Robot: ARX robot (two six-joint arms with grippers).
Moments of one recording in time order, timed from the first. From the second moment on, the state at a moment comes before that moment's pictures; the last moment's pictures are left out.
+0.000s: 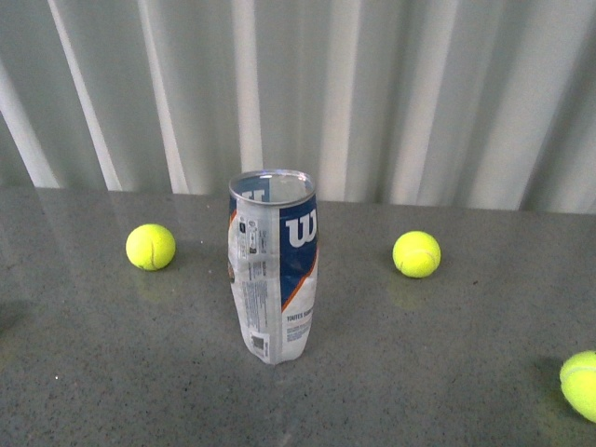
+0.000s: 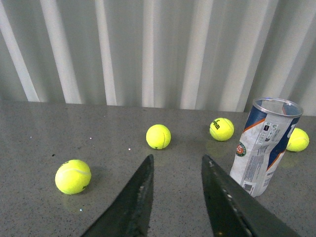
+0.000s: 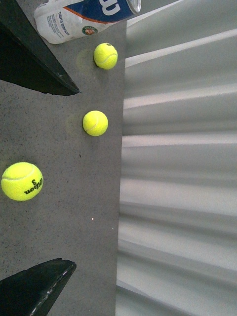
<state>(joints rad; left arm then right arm) 0.00 0.00 0.02 0.00 0.00 0.00 0.00 0.00 0.01 0.00 0.00 -0.01</state>
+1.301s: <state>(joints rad) 0.00 0.00 0.02 0.00 0.00 0.00 0.00 0.00 0.01 0.00 0.00 -0.01</state>
